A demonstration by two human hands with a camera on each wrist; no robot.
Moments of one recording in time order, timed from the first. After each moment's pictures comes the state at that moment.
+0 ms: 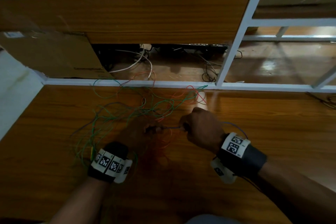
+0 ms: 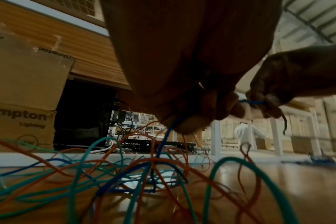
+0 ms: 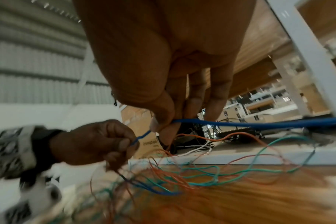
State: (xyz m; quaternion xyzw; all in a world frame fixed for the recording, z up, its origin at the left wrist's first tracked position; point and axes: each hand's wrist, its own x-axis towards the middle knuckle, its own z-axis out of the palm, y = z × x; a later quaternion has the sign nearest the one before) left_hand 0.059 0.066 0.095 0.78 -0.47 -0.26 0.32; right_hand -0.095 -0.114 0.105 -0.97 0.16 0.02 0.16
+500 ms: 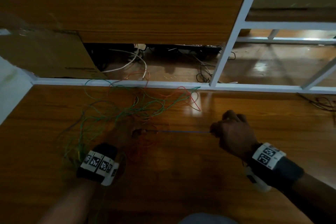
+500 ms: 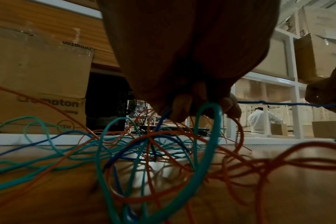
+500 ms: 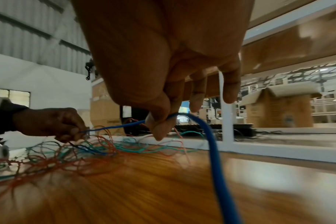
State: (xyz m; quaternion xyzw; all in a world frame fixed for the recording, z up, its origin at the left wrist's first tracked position) left_hand 0.091 0.082 0.051 0.84 -0.45 -0.23 0.21; right_hand -0.176 -0.174 0.082 -0.97 0.20 0.10 -0.01
